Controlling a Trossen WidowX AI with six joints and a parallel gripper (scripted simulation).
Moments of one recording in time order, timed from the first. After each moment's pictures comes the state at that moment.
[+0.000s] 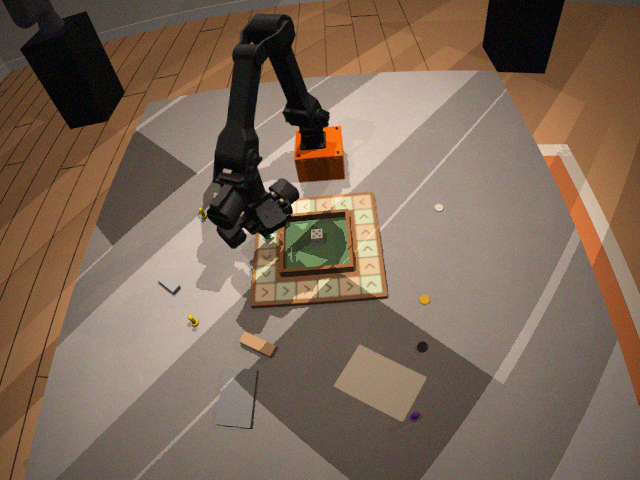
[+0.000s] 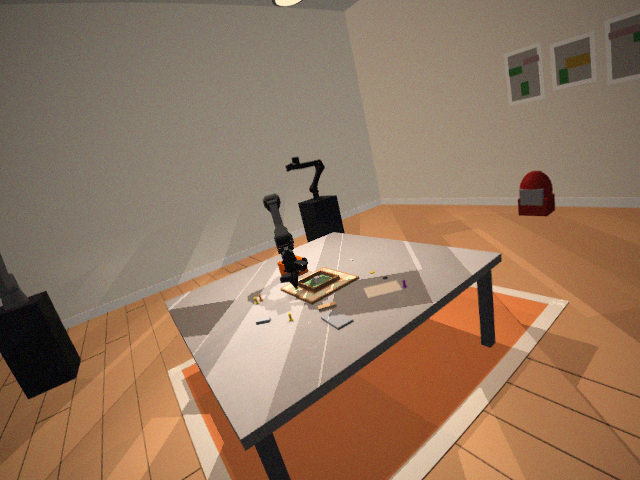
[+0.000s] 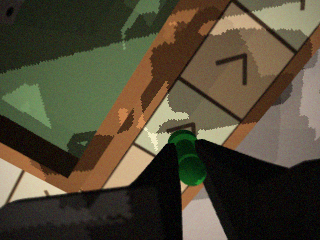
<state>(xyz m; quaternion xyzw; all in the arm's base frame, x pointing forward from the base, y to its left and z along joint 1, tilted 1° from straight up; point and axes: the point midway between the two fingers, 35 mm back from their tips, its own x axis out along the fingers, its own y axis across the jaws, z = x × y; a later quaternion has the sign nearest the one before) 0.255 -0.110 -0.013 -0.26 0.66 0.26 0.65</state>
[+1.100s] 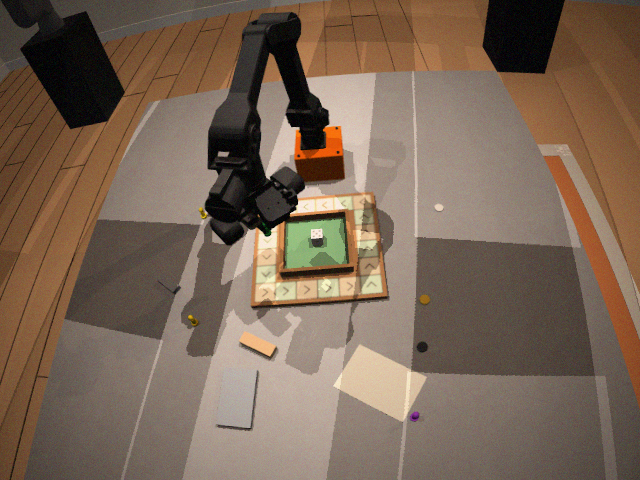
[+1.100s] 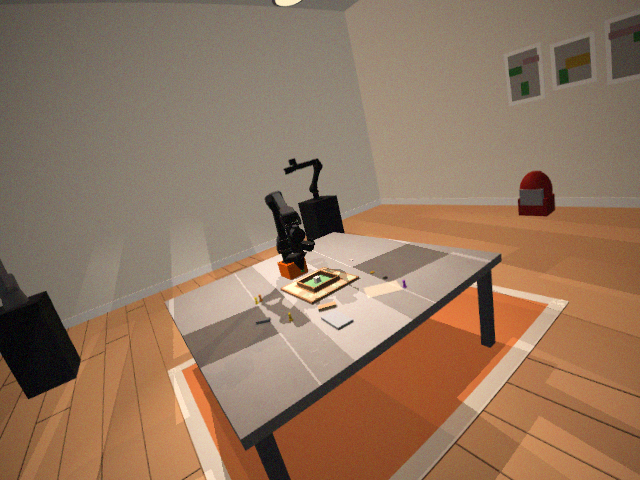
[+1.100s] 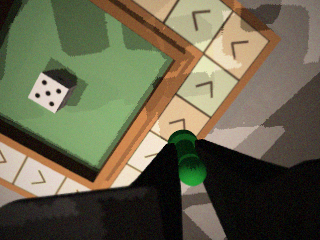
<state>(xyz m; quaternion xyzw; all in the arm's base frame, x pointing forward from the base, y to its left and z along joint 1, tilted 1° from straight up) 0.314 -0.081 0.082 -0.27 0.65 0.25 0.66</state>
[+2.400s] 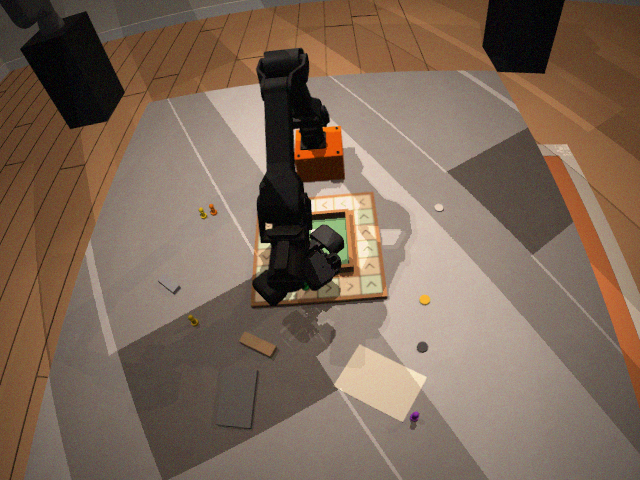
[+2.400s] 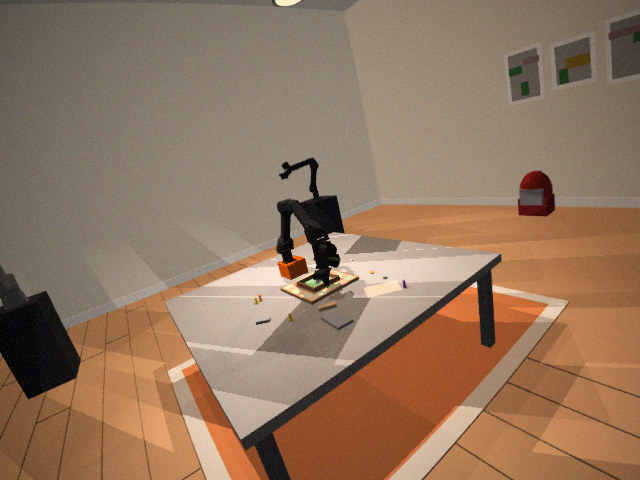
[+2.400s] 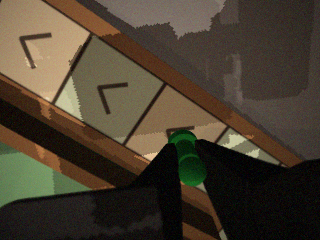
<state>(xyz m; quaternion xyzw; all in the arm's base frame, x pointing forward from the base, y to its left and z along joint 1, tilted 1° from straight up) 0.391 -0.015 -0.008 -0.27 0.65 0.25 0.66</state>
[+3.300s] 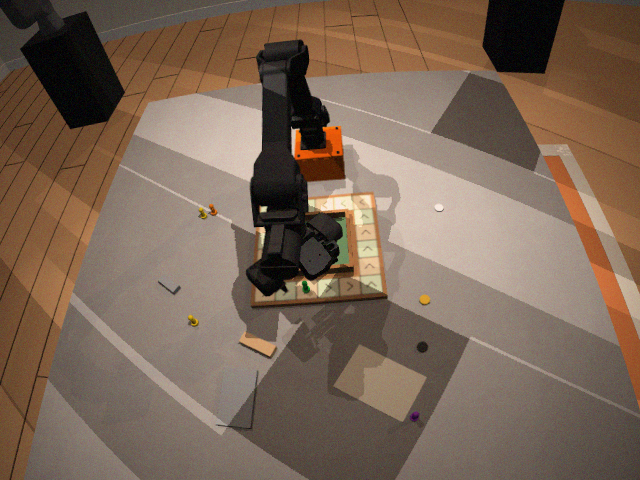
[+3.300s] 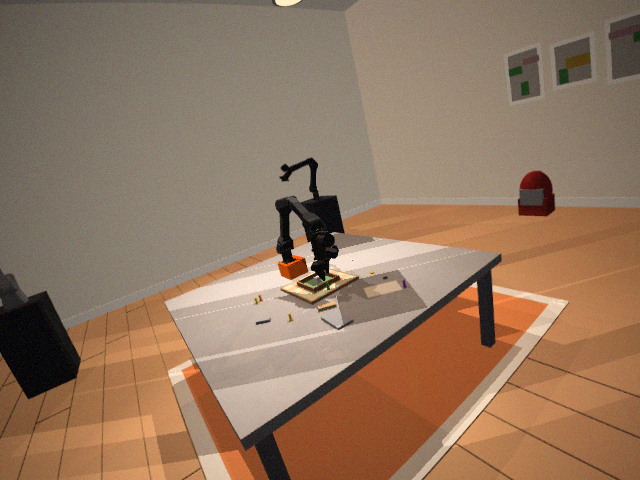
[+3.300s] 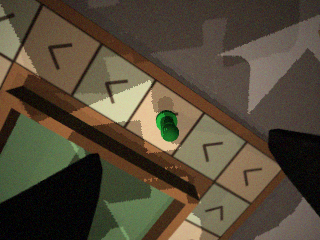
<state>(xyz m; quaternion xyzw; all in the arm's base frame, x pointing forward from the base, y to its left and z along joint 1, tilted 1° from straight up) 0.394 -0.015 0.033 -0.27 0.64 0.25 0.67</state>
